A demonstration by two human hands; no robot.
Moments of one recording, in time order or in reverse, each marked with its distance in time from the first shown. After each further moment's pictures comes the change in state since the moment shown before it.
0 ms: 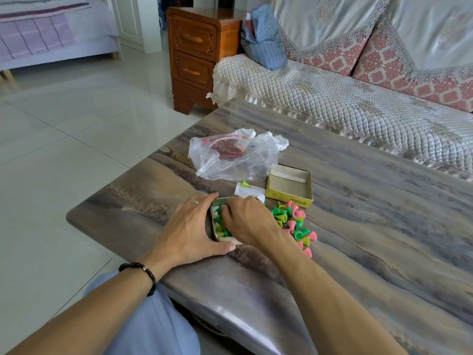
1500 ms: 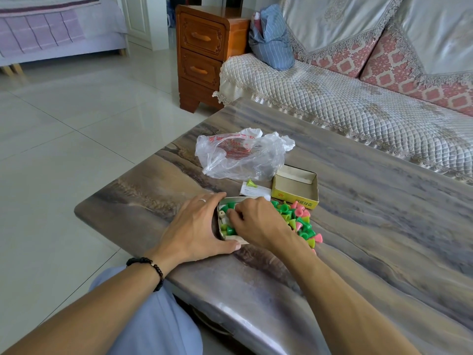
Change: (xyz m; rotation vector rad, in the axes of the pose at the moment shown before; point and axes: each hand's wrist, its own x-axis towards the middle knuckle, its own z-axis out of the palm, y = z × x) left_hand -0.001 -0.001 0.000 0.030 0.009 0.029; right_hand -0.002 0.008 0.001 0.071 -0.019 -0.030
